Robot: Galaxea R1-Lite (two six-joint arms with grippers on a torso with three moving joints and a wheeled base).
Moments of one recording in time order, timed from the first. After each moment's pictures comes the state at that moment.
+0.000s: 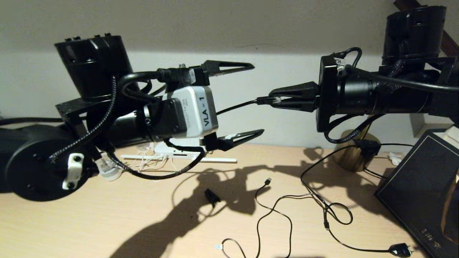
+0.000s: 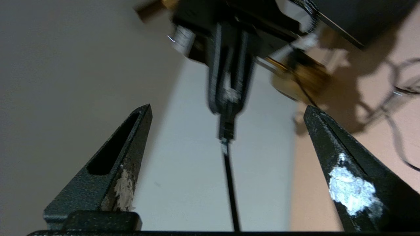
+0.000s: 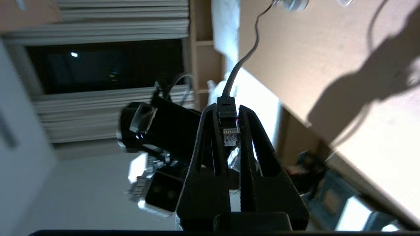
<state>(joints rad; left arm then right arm) -0.60 1.67 -1.13 -0.67 -0.64 1.19 0.43 1.69 -1.43 -0.10 0.79 1.29</state>
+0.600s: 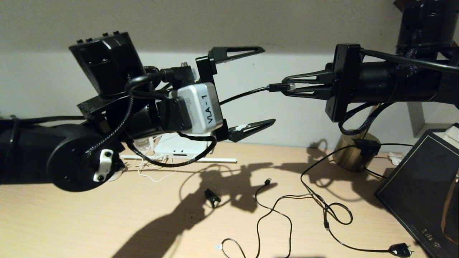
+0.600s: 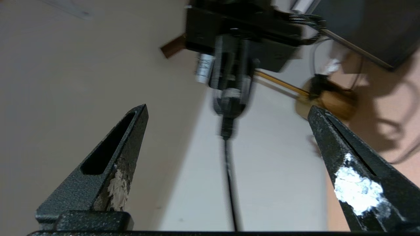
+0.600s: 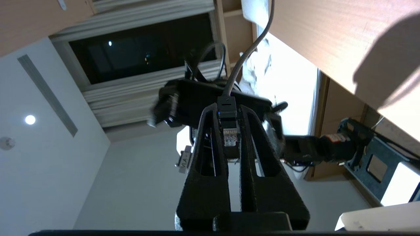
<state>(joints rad) -0.60 1.75 -1.19 -0.81 -0.74 1.19 0.36 1.70 -1.48 -0.10 0.99 1.46</state>
